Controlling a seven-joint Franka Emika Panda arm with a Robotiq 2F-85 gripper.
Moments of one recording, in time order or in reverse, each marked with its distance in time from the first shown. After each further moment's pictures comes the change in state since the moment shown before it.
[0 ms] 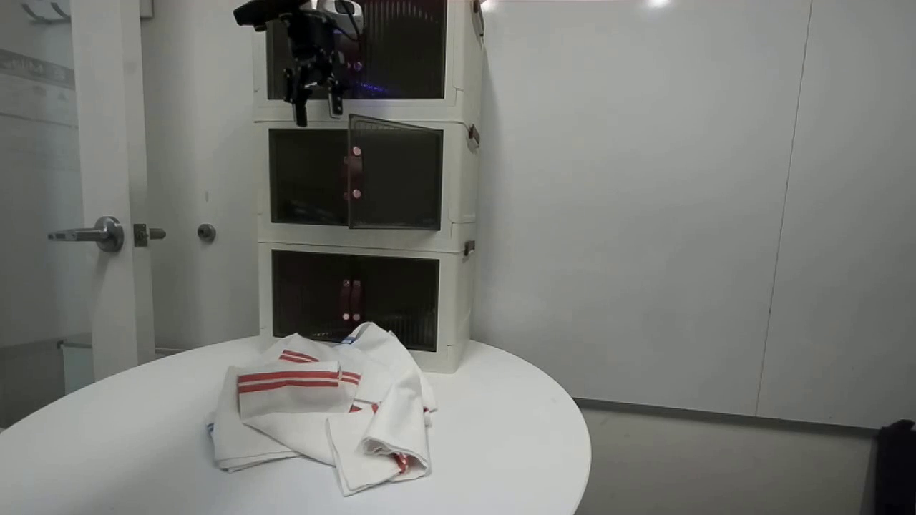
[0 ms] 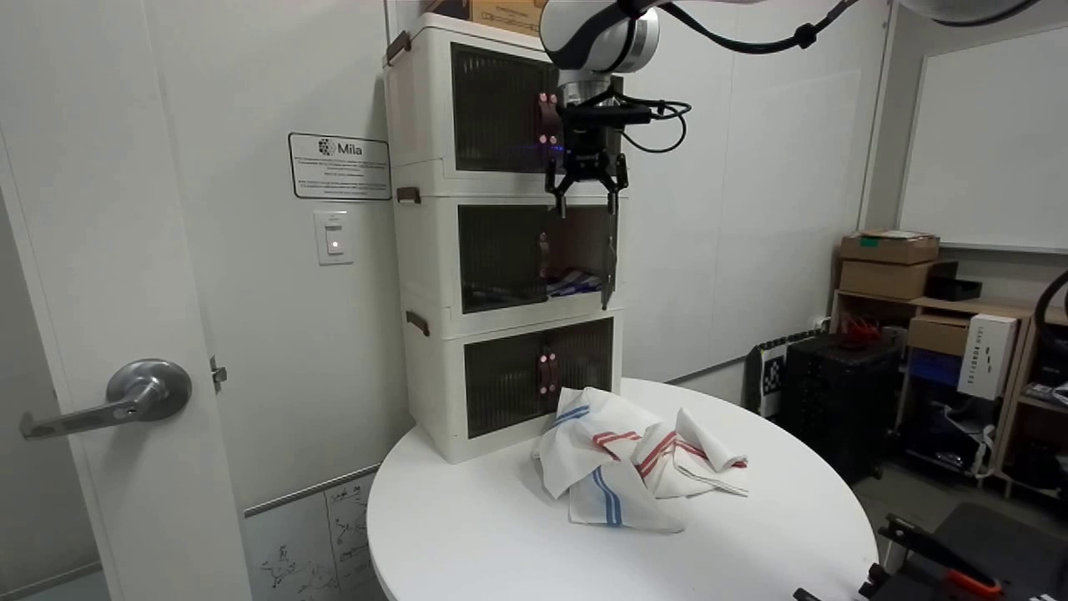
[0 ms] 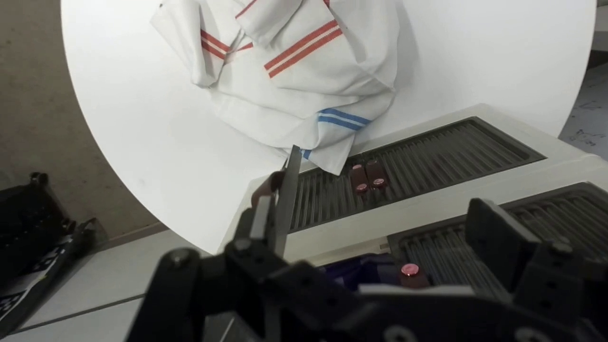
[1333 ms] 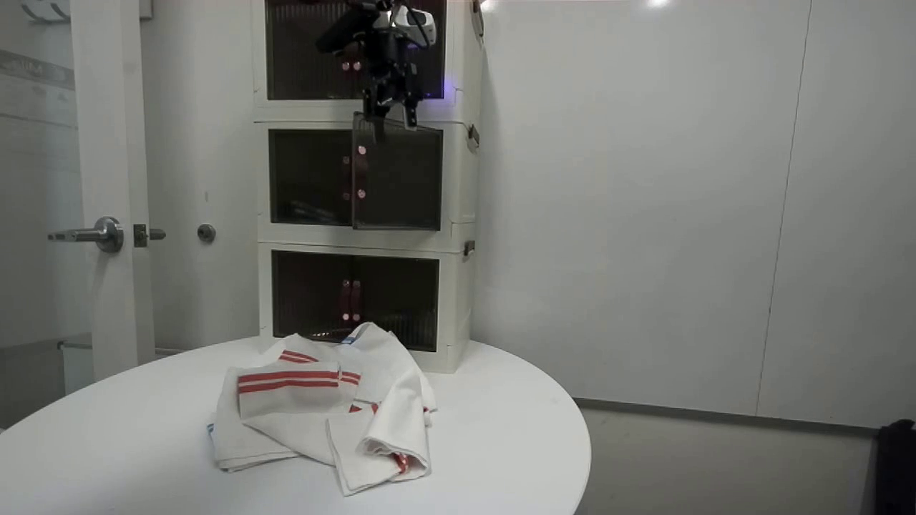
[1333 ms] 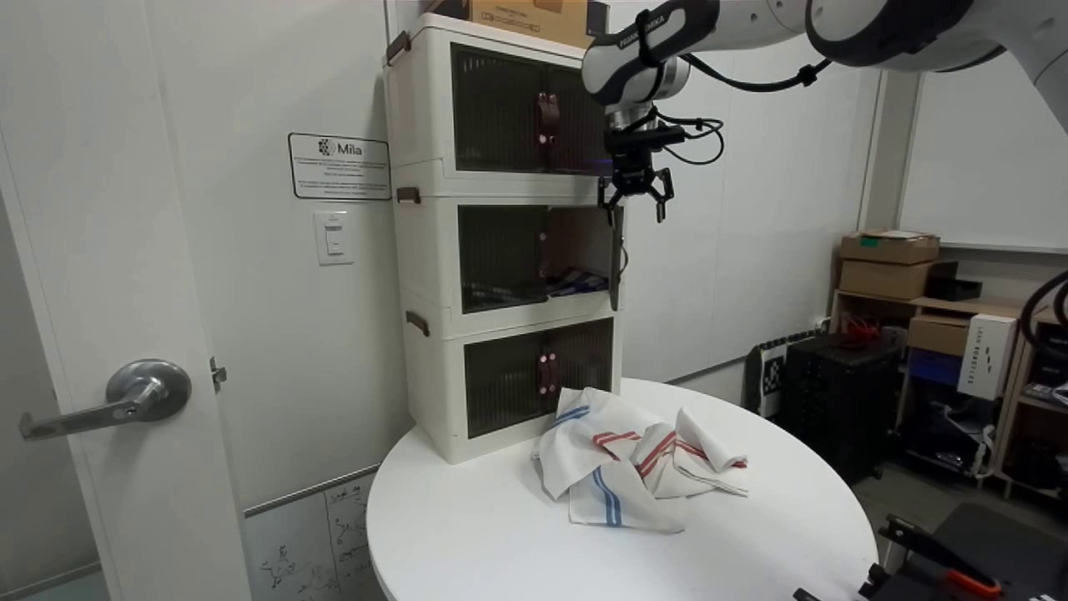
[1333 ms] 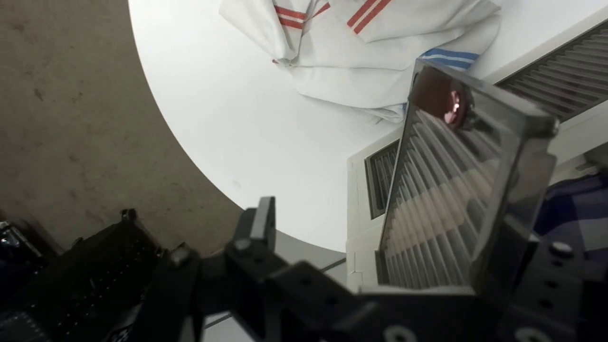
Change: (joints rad) arm -0.104 0.145 -0.111 0.168 -0.001 -0.045 0.049
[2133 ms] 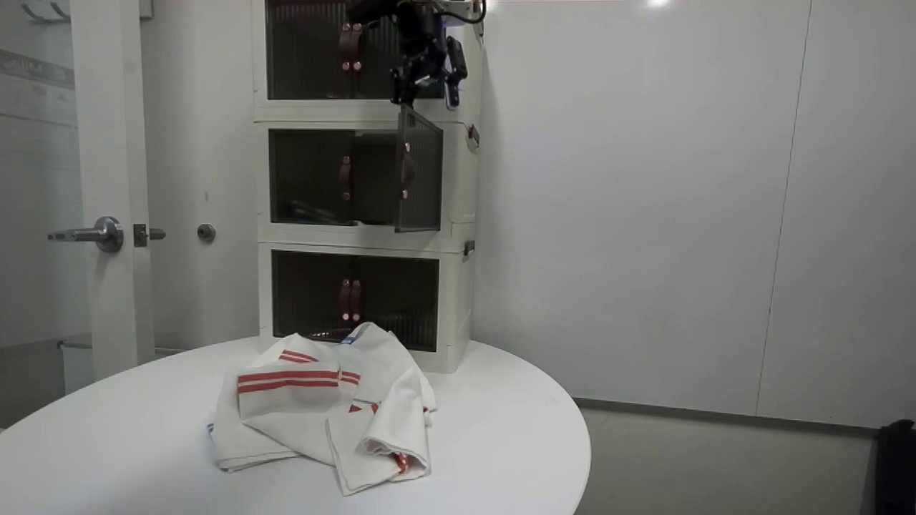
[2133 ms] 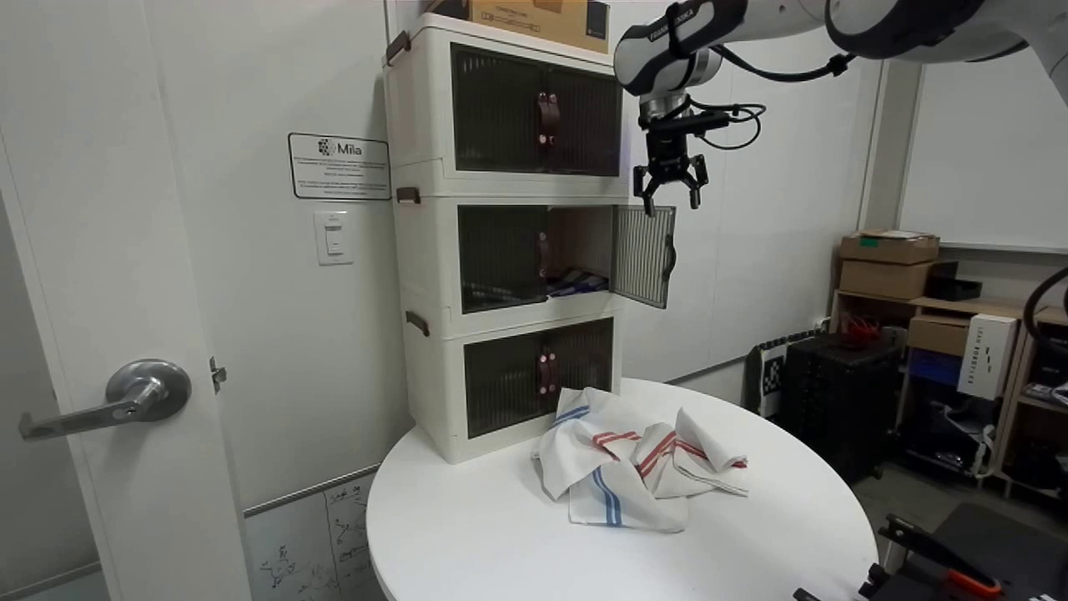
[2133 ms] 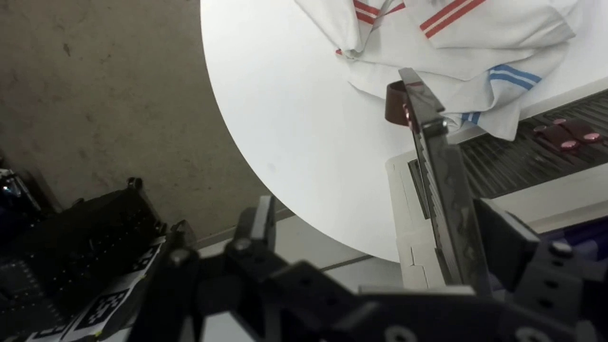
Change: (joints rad) arm -0.087 -0.034 -0.004 0.002 -0.042 -0.038 -0.266
